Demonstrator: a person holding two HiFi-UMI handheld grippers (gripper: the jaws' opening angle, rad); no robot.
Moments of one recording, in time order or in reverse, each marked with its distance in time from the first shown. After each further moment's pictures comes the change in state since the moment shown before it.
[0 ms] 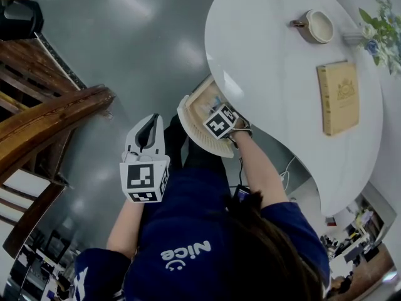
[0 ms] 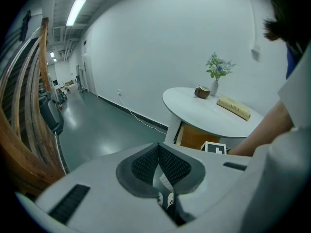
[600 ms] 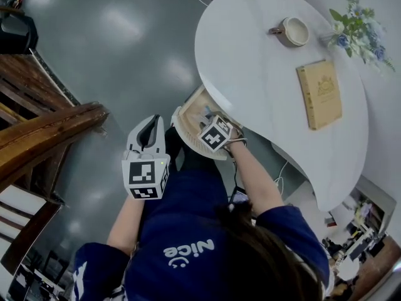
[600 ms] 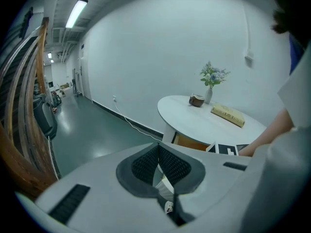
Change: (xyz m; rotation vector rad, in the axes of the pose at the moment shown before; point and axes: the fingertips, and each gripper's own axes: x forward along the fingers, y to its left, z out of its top) left arm -0.005 -0.009 0.025 0.011 -0.080 -0.060; right arm -0.055 0.018 0.017 -0.030 -0.083 -0.039
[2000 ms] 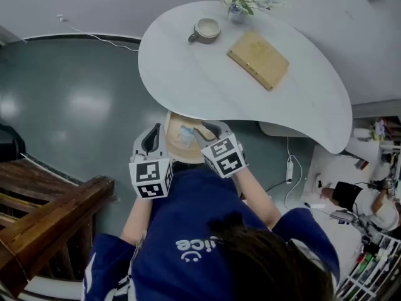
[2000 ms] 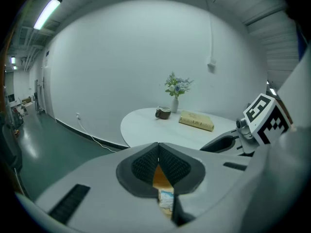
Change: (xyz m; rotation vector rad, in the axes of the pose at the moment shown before) left arm 0.009 -0.083 0.059 0.215 -0.119 -0.341; right arm -0.220 -0.009 0.020 0.546 -0.591 -0.405
